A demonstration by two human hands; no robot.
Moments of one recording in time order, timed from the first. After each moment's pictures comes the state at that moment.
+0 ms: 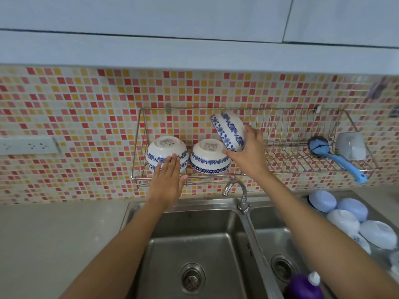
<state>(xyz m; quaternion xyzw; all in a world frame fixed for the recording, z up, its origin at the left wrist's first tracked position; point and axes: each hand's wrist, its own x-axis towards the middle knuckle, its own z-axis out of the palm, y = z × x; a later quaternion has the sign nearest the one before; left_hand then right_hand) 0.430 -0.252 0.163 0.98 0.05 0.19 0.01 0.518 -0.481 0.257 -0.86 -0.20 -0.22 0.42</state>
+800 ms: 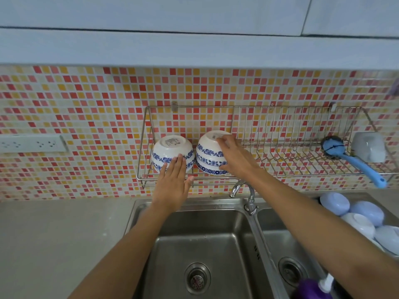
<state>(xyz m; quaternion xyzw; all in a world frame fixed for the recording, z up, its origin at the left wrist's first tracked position) 0.431 -0.251 0.160 0.98 0.05 0.18 0.02 0.555 -0.442 0.229 -0.91 -0.37 -0.17 0.04</state>
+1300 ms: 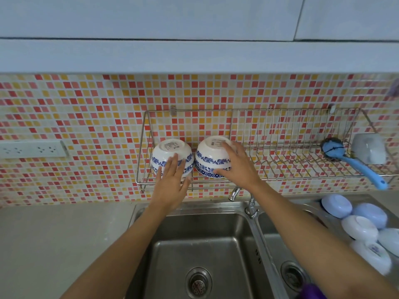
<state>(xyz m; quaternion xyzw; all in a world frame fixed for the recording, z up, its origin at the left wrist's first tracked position) 0.430 -0.252 0.174 0.97 0.06 0.21 0.12 0.555 -0.453 0.205 -0.91 -0.31 -0.14 0.25</state>
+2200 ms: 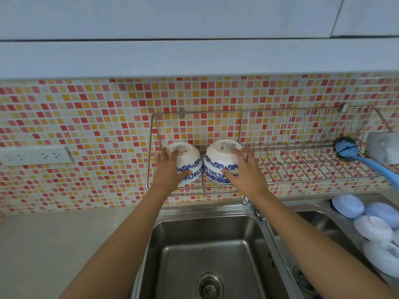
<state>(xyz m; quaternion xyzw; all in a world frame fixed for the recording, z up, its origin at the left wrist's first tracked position) 0.478 -0.190 0.196 0.94 0.12 0.22 0.22 0.541 -0.431 0.193 -0.93 -0.21 -0.15 0.27</state>
